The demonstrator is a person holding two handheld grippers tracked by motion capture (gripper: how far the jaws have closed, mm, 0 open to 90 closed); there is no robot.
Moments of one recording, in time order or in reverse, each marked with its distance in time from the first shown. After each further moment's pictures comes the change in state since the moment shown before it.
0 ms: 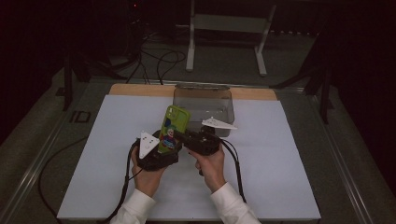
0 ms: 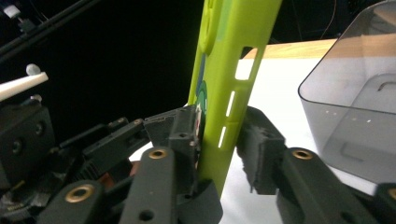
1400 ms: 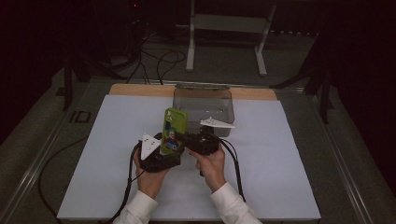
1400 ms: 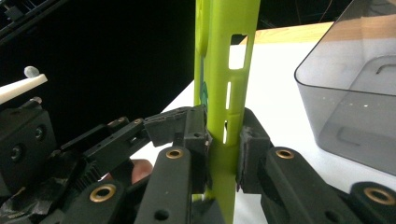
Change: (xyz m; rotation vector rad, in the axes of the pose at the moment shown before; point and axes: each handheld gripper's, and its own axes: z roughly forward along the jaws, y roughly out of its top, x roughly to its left) left arm -0.003 -0.009 0.005 0.022 -0.013 -0.002; right arm -0.003 -0.001 0.003 0.055 -0.019 0.011
